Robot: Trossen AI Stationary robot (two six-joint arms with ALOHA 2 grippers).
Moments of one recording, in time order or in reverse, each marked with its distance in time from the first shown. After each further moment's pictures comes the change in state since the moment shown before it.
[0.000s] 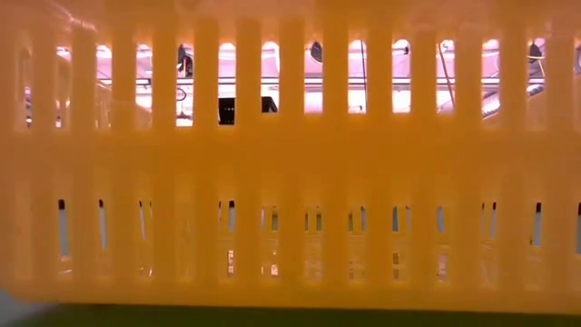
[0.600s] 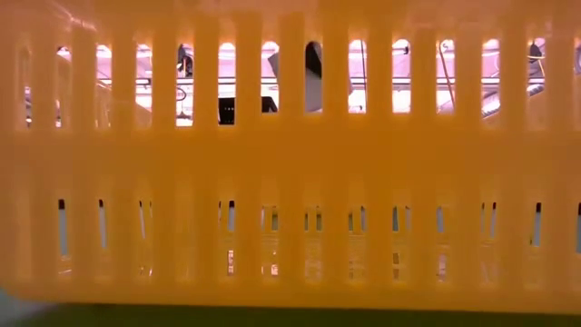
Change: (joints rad) left arm 0.270 0.304 0.132 -0.118 0.315 0.063; right arm 0.000 -0.145 -0.049 -0.033 0.058 -0.073
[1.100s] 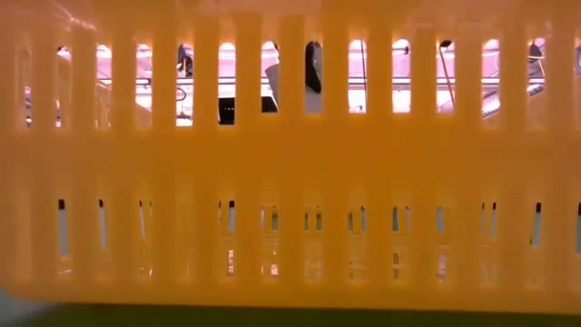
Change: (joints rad) left arm -0.002 0.000 -0.086 0.015 0.006 -0.060; right arm 0.000 -0.073 -0.038 0.004 0.024 0.021
